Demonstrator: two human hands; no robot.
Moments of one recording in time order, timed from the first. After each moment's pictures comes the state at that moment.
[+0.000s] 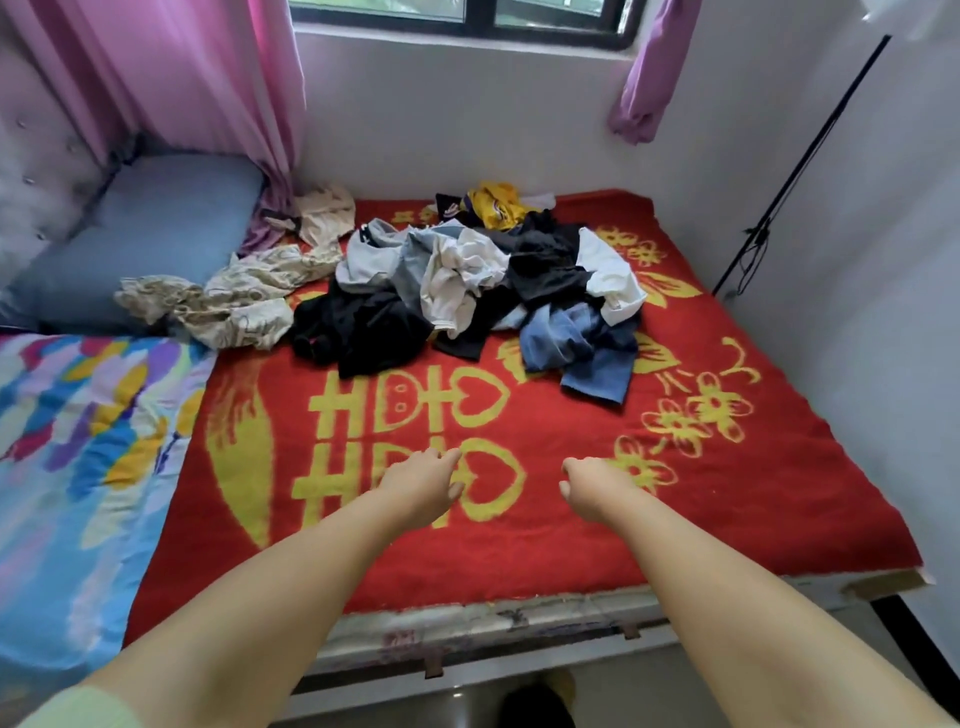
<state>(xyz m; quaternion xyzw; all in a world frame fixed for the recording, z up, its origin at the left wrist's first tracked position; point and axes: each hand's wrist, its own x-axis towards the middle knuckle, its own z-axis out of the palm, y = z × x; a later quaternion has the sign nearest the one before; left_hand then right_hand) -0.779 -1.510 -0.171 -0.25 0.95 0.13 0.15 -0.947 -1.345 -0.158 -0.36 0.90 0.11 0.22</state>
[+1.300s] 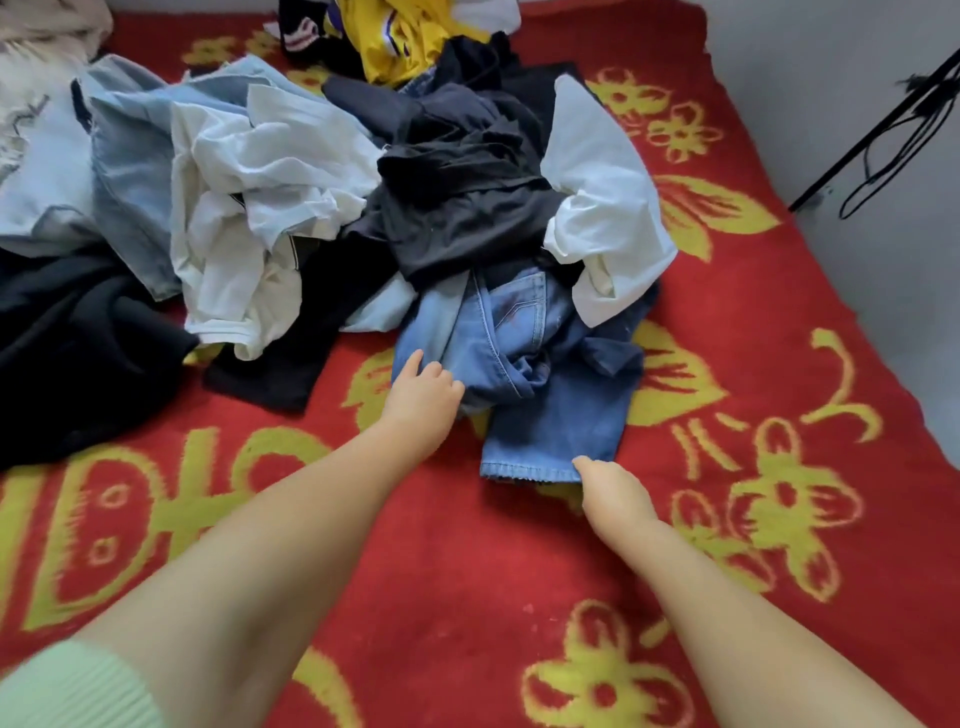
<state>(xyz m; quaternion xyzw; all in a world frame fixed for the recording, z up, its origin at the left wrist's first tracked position) -1.312 -1.663 -0.422 -0.13 0.97 -0.10 0.19 -1.404 -1.439 -0.435 -0.32 0.90 0.09 0.28</state>
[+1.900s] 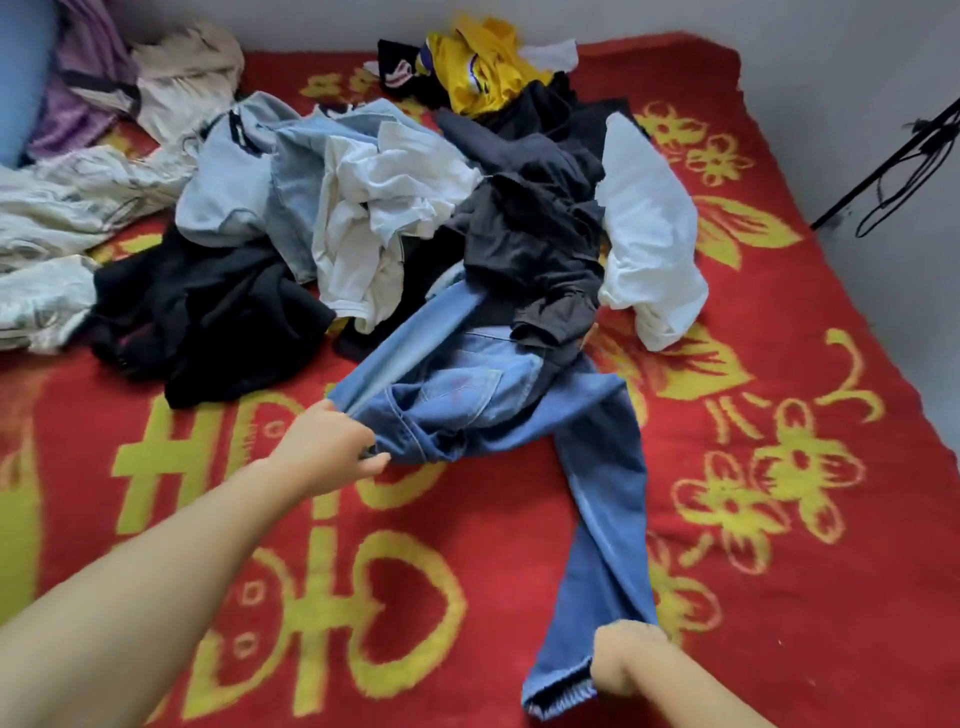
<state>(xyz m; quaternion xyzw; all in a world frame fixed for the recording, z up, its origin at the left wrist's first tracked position) -1.078 -1.717 -0.336 -0.18 0.97 0.01 0.17 -1.211 -1.360 -0.405 -0.36 0.72 0.33 0.50</state>
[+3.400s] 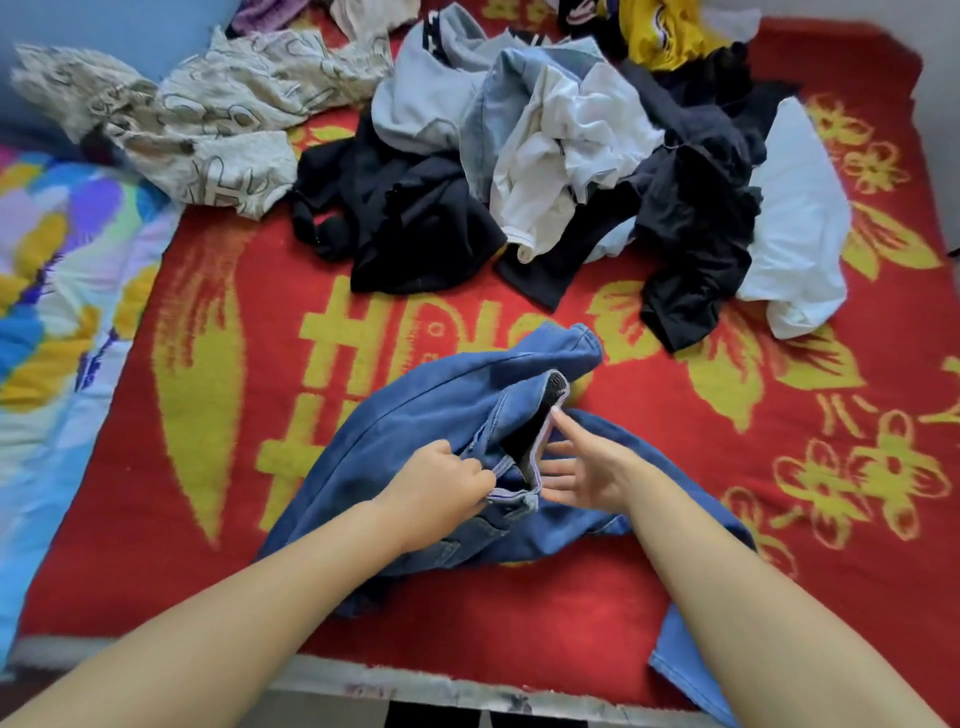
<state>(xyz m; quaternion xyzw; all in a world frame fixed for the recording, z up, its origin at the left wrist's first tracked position) -0.886 -1.643 -0.306 -0.05 1.00 0.05 -0.01 -1.086 -1.553 -0.319 0.13 0.66 -0.30 0.68</state>
